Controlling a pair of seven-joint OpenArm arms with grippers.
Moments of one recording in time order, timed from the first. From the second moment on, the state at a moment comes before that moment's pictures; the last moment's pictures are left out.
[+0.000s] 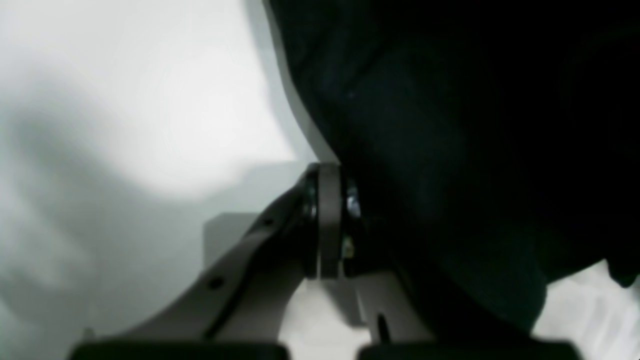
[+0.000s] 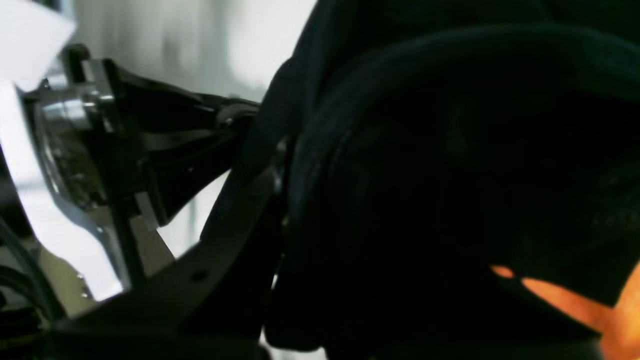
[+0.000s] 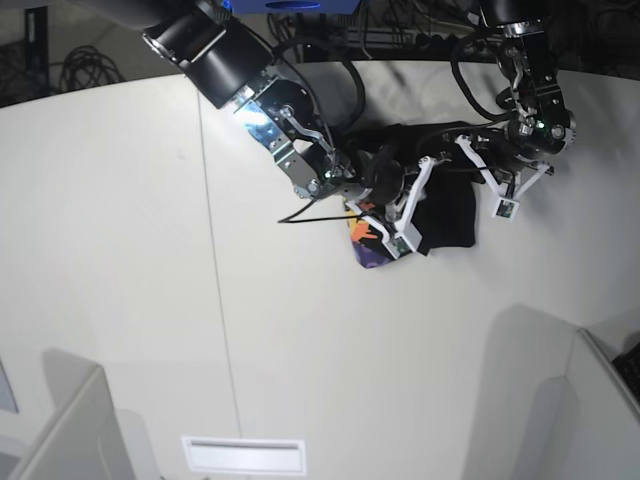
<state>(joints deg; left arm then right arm) 12.9 -9.1 -20.0 96.6 -12.5 -29.6 57.1 10.3 -5.4 -42.5 75.2 35.3 -1.1 -42.3</state>
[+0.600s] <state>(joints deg) 16.0 -9.9 -25.6 101.3 -12.7 -29.7 60.7 12.2 -5.6 -42.8 75.0 35.3 -7.7 -40.4</state>
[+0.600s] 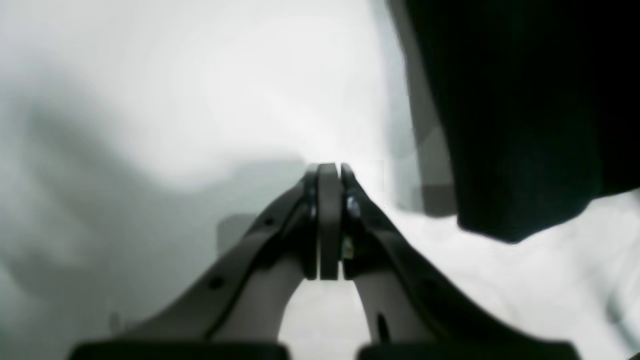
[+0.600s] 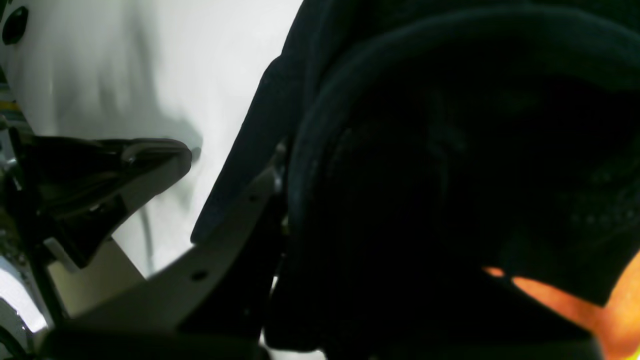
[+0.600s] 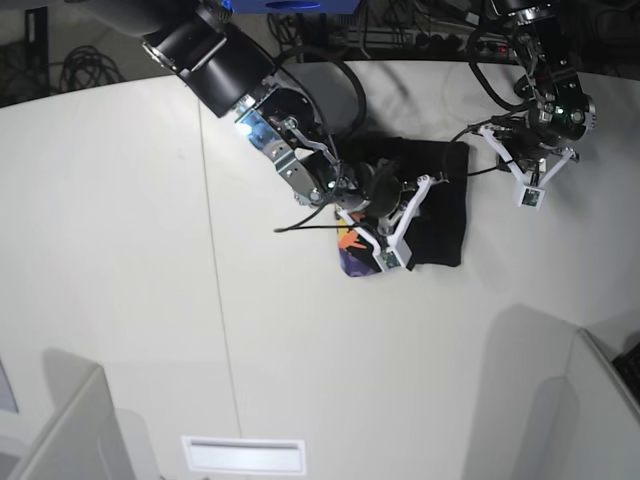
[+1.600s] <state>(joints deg) 16.9 -10.5 -38.6 103.1 -12.4 -35.9 61.1 12.5 -5.6 -42.5 72.2 35.5 -8.1 -36.5</state>
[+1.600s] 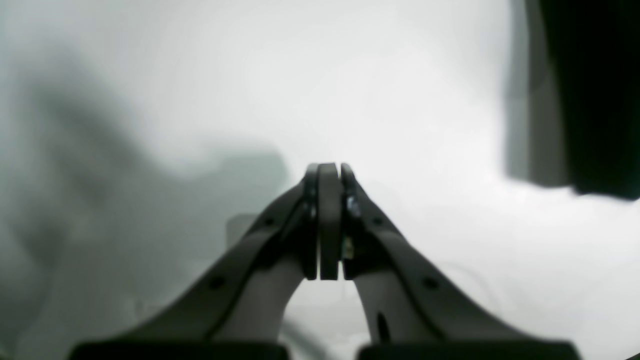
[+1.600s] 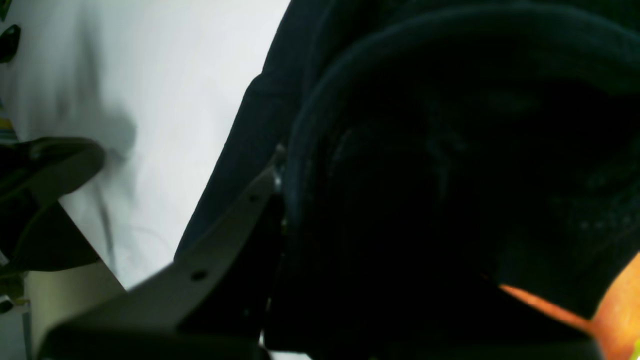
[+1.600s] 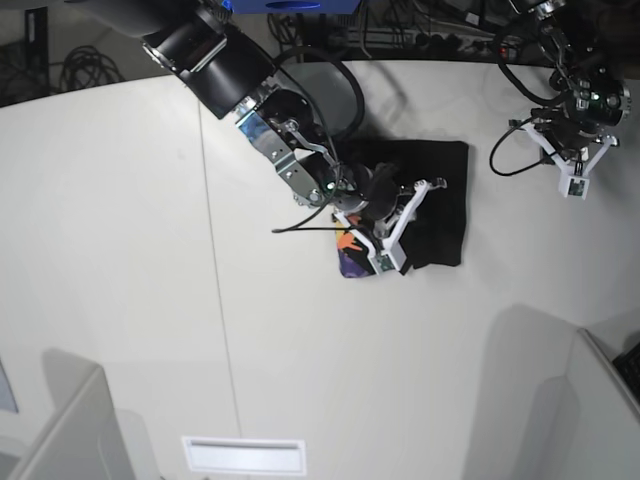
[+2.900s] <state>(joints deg) 19.5 -13.5 -42.7 103.1 -12.8 -37.3 61.0 15.6 -7.2 -53.1 80.1 35.4 -8.1 -41.6</state>
